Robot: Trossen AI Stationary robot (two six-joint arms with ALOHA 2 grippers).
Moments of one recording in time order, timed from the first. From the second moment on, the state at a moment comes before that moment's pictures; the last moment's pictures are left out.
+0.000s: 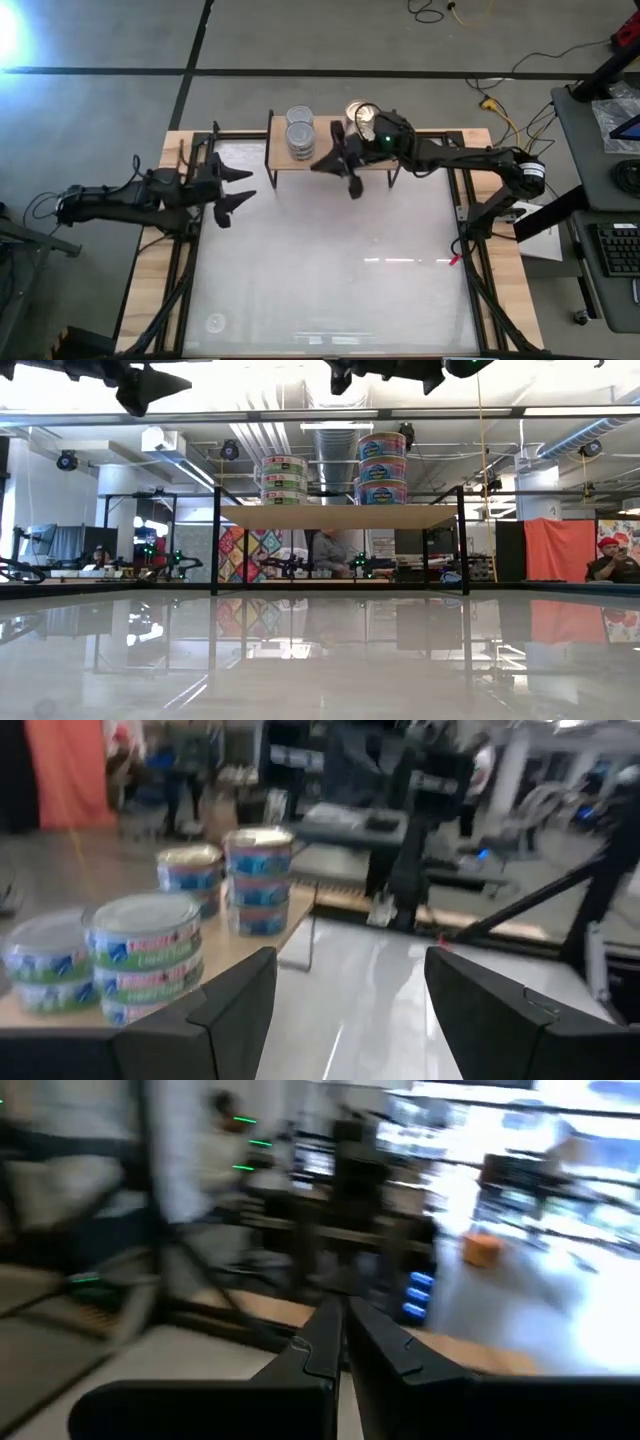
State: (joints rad) left arm -0.02 0.50 0.56 -0.11 -0.28 -0.10; right arm -0.31 1.57 1.27 0.30 -0.56 -0.12
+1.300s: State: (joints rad) left arm -0.02 0.08 0.24 -0.08 -0.41 -0.02; right arm -0.21 1.11 0.28 1.07 -0.01 -0.10
